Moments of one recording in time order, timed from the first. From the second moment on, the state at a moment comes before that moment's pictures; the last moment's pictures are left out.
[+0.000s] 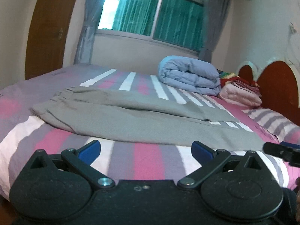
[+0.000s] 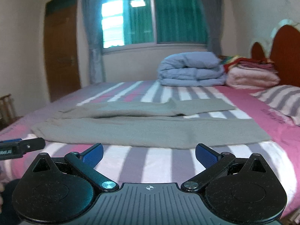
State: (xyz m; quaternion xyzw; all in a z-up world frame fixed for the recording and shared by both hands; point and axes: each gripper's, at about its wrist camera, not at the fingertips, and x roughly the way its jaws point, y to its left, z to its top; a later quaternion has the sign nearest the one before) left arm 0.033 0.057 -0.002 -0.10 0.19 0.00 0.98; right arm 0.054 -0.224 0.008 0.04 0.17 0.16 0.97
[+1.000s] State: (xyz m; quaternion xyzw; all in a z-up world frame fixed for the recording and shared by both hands) left arm 0.447 0.346 -0.023 0.03 0.34 0.03 0.94; right arm 0.525 -0.031 0.022 -0.09 0.24 0.35 0.90
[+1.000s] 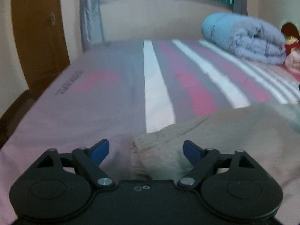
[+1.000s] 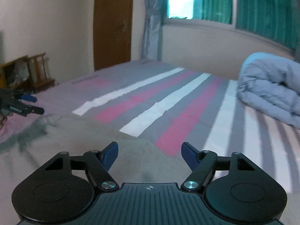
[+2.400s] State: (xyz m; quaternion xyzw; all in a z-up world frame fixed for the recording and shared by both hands) left arm 0.281 0.346 0.020 0.06 0.20 -0.15 0.97; right arm 0.352 -0.045 0.071 -0.23 0.16 0.40 0.87
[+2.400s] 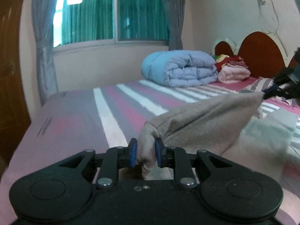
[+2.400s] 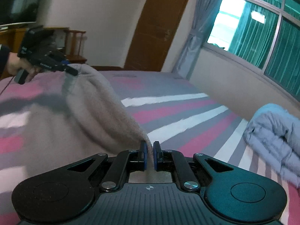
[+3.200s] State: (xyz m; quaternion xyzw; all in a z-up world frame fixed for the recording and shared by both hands) left arm 0.213 0.331 -0.063 -0.38 0.28 0.03 0.88; right arm 0.300 -0.073 -0.014 0.13 0.34 0.22 0.91
